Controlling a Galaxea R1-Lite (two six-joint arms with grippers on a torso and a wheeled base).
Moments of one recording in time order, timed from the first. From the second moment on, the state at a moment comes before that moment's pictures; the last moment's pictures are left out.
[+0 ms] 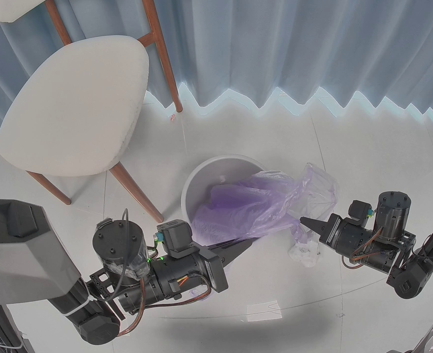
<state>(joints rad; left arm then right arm) -0.75 2.02 -0.47 -1.54 -0.29 -0.50 0.44 1.88 -0.38 -1.23 0.21 0.74</state>
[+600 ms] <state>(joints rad) -0.76 2.03 -0.46 -1.54 -0.29 -0.51 0.44 1.88 -0.38 -1.23 0.21 0.74</state>
